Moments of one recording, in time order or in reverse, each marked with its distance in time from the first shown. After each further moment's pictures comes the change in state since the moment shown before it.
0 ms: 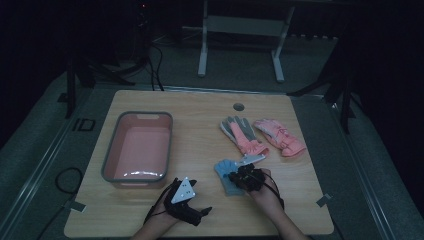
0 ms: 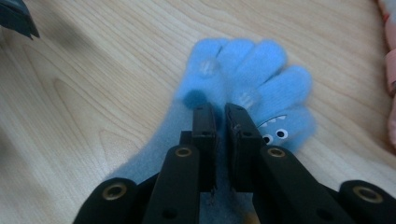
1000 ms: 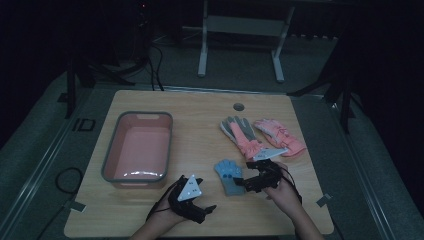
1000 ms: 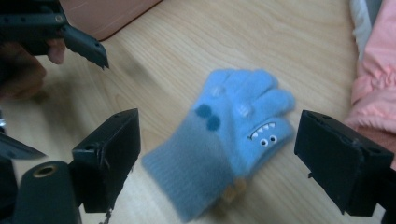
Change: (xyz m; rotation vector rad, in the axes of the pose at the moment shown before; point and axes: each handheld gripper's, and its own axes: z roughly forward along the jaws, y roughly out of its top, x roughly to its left) left arm -0.008 0.025 0.004 0.043 -0.046 0.109; right arm -0.029 0.003 -0.049 -0.101 0.186 0.009
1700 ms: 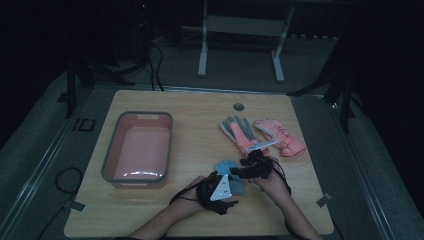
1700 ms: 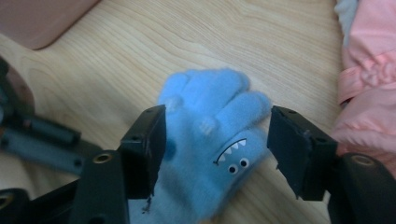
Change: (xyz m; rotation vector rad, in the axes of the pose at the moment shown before) left arm -0.007 0.043 0.059 0.037 -0.050 0.304; right arm -0.021 0.011 0.037 0.065 -0.071 0.096
